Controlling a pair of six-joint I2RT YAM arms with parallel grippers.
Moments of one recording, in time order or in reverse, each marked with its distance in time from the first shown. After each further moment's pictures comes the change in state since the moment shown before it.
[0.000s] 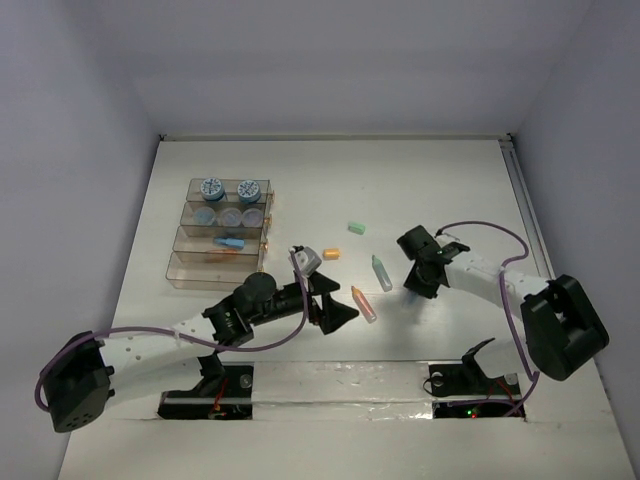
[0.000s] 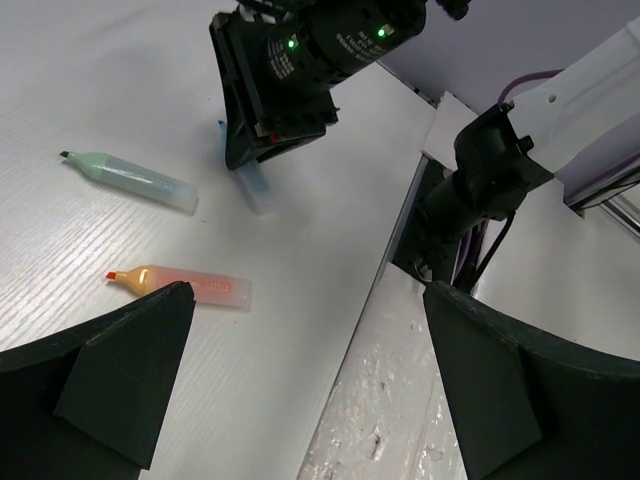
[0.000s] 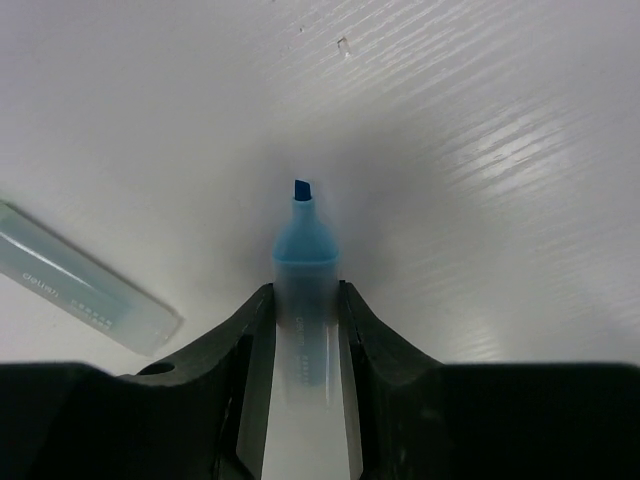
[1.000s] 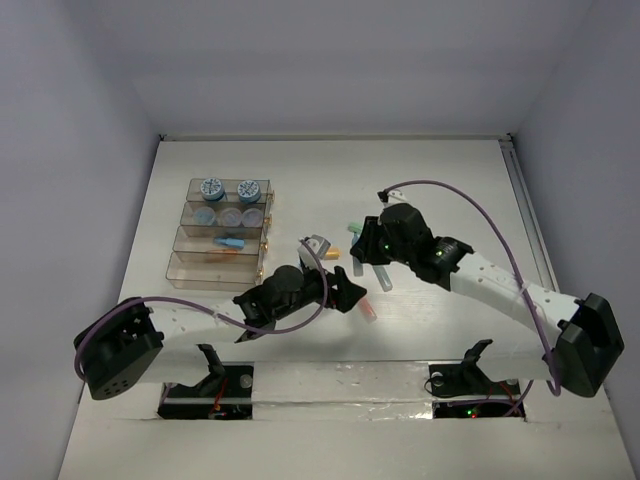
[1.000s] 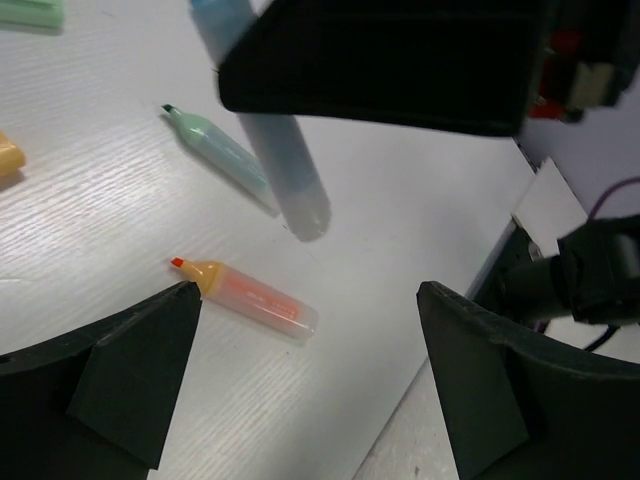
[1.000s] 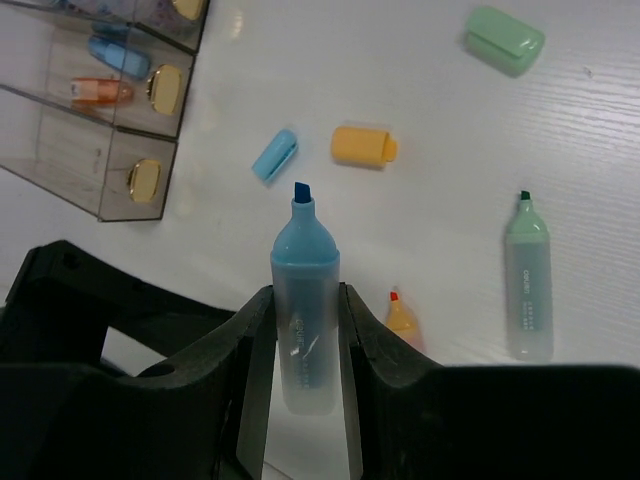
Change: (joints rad) left arm 0.000 0.318 0.058 0.117 -0.218 -0.169; right arm 0.222 -0.122 0.209 0.335 -0.230 -0.380
